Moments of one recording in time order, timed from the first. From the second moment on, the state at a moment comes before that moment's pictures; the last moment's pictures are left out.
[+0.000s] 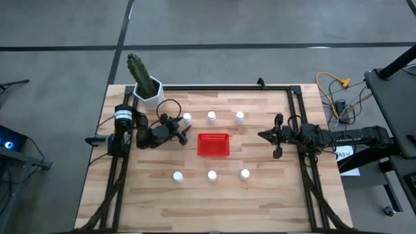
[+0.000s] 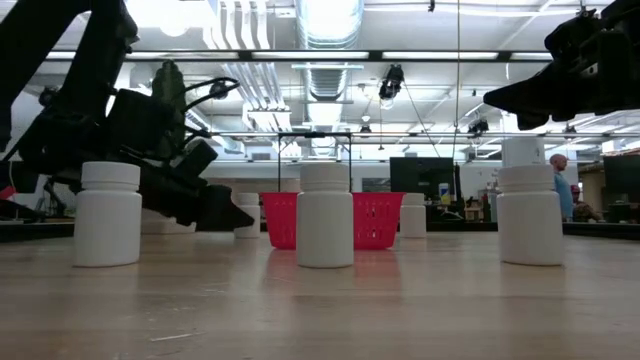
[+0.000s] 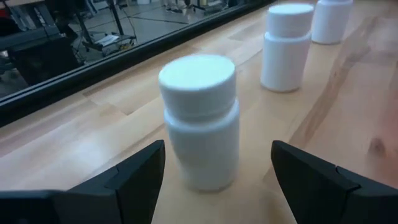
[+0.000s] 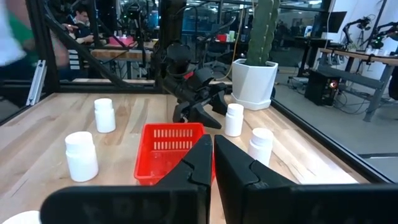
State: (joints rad) left arm 0.17 1.99 0.22 1.49 -0.56 -0.09; right arm 0.00 0.32 0.01 0.28 0.13 -0.02
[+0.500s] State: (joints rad) left arm 0.20 1.99 0.25 1.48 -0.56 -0.07; right arm 0.00 0.32 0.01 0.27 0.13 -0.02
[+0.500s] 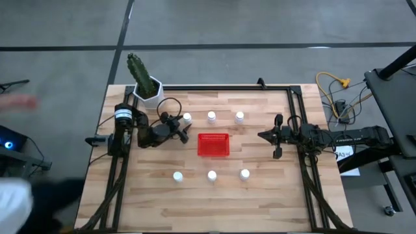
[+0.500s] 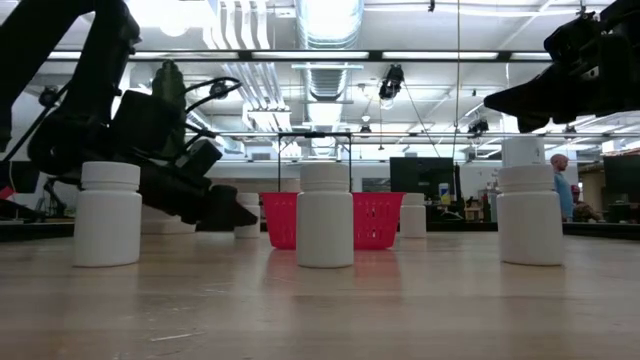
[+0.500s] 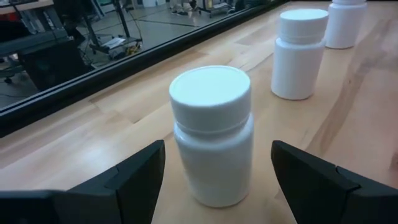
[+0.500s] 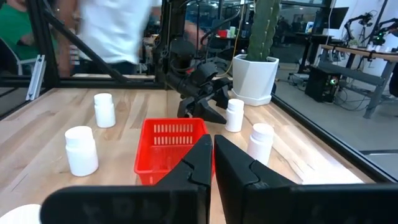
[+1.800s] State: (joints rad) left arm 0.20 1.99 0.28 1.40 -0.55 -0.07; right arm 0.00 0.32 0.01 0.27 0.13 -0.02
